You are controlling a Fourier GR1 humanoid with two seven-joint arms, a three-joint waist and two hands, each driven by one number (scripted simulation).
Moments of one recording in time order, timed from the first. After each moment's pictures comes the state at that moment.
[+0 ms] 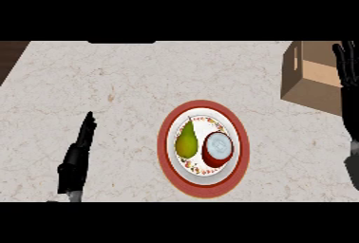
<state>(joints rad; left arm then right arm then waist) 0.02 0.26 -0.23 -1.40 0.07 0.35 -0.18 -0.28 -0.52 0.07 -1.67 -0.29 -0.25 -0.19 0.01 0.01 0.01</state>
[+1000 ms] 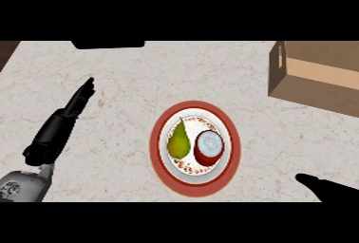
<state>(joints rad) -0.17 0.48 -0.23 -1.54 0.09 0.07 -0.11 0.09 -0.85 0.26 -2.22 0.44 -0.48 0.58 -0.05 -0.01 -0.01</state>
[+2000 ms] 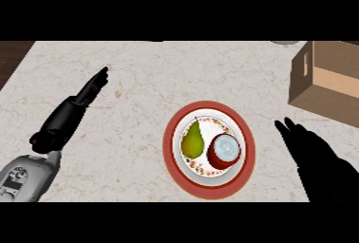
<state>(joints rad) -0.28 0.47 -0.24 -1.52 0.09 -0.01 -0.08 -0.25 -0.82 0.65 -2.26 0.45 0.10 1.19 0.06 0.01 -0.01</state>
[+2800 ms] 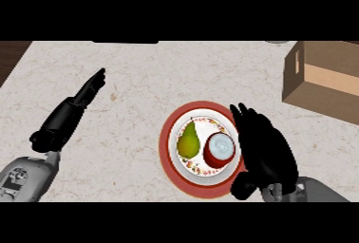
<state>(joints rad) -0.26 0.46 -0.22 -1.51 0.09 -0.01 -0.08 -0.48 -0.48 0.73 -1.91 0.49 0.19 1.24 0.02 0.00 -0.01</state>
